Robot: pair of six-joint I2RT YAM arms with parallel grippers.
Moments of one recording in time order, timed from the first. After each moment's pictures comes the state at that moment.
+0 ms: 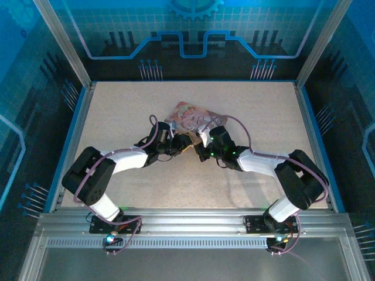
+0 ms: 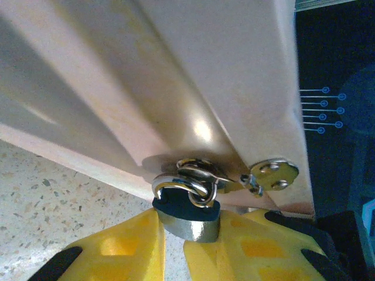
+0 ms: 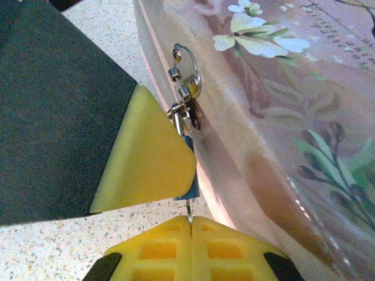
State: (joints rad) left arm -0.52 1.62 0.75 0.30 0.39 -1.14; right arm 0.67 1.58 0.75 0.19 -0.15 0.14
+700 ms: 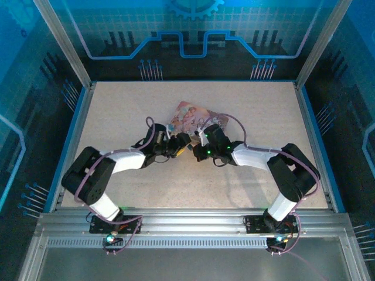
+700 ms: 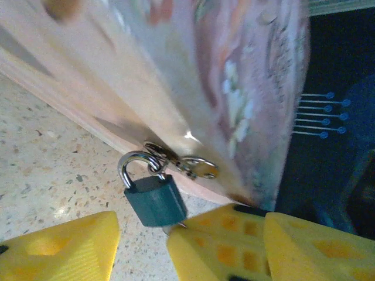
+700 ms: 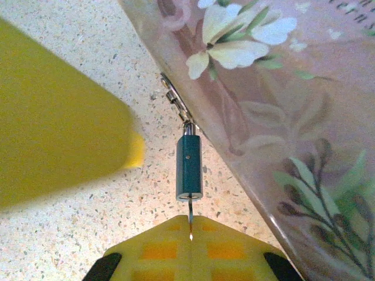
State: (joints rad) left arm -0.47 1.58 0.68 0.33 0.42 -1.15; right arm 0.67 1.67 0.87 -0.01 -0.20 0.34
